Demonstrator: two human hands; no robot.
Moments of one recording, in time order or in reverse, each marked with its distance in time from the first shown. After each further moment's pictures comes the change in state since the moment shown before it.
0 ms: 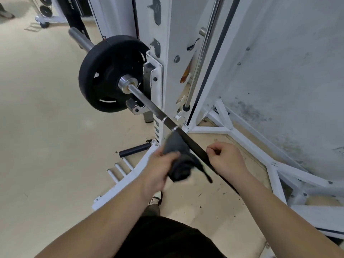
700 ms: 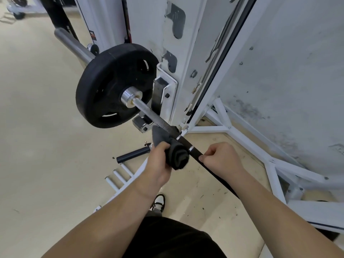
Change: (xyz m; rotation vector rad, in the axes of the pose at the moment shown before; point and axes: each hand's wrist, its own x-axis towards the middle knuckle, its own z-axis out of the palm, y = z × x) left_hand 0.109 0.046 -0.032 -0.325 0.058 -0.176; right_hand 0.061 -0.076 0.037 -0.129 -0.073 0.175
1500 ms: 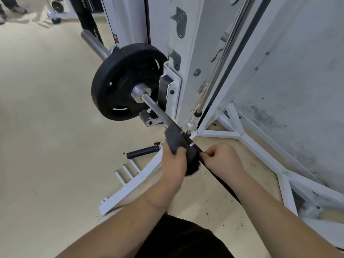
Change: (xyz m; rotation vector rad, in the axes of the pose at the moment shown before) left_hand -0.070 -0.032 0.038 0.433 0.200 0.386; right_hand 0.001 0.019 -0.003 -0.027 -0.040 -0.157
